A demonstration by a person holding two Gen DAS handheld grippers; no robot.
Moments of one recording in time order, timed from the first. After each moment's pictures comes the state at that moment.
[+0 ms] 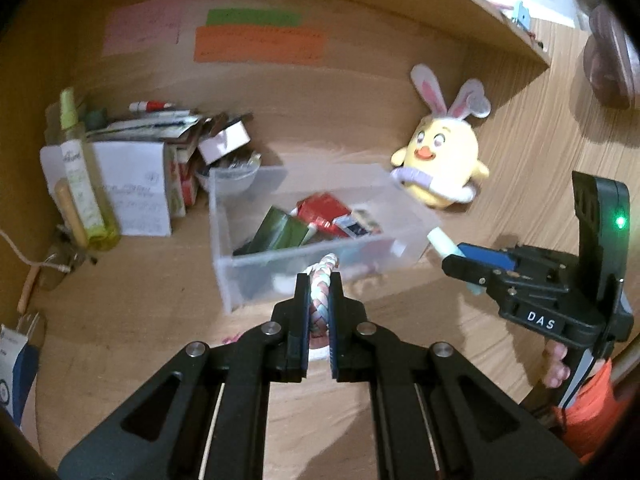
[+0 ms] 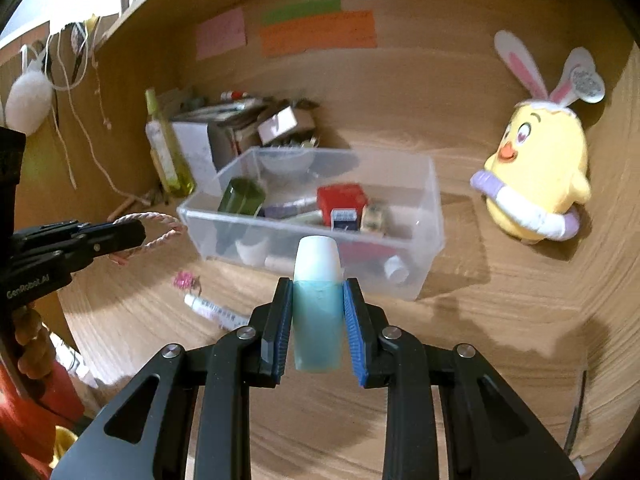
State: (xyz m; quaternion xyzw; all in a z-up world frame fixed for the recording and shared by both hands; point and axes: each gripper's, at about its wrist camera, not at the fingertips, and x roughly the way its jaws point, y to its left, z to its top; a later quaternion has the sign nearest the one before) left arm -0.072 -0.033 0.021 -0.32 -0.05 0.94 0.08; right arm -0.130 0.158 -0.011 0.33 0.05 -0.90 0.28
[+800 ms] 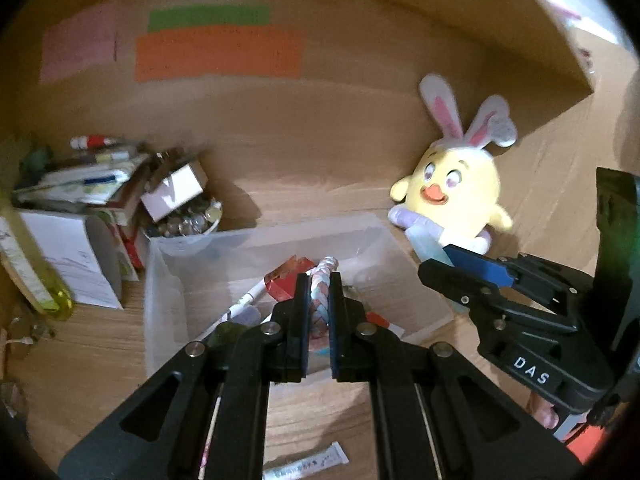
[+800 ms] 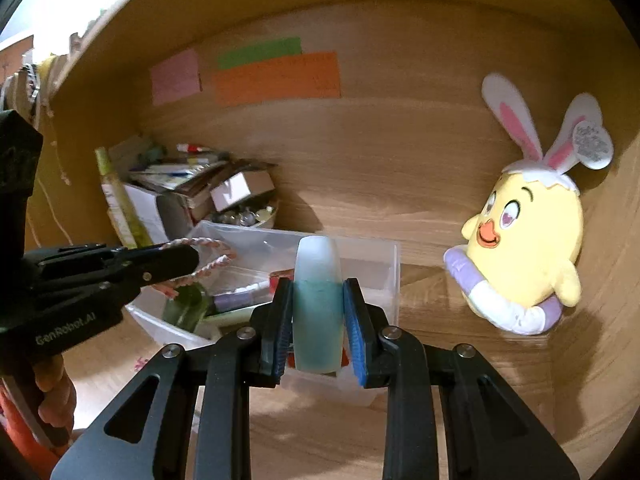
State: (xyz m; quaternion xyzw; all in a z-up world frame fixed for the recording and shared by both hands) left arm -0.195 -0.004 0.037 -0.33 -0.06 0.94 0.09; right arm -0.210 0.146 0.025 0.30 0.05 -0.92 0.24
